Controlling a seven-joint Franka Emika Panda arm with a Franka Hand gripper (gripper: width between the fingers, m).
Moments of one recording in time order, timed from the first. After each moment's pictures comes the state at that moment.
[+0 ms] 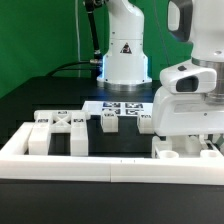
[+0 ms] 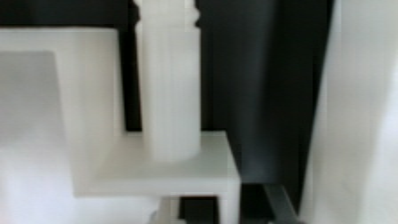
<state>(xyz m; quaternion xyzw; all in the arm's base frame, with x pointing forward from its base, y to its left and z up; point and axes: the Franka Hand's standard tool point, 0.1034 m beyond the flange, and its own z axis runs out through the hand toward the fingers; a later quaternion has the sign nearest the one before) 0.598 0.120 0.014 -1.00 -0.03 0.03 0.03</state>
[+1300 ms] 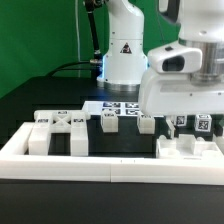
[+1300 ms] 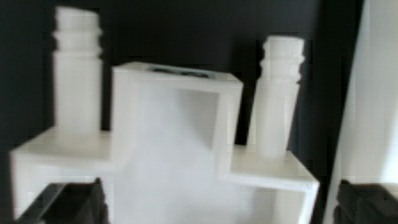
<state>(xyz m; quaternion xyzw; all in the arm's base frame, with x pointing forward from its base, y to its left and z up) 0.576 0.089 0.046 -1.00 -0.04 0.04 0.02</state>
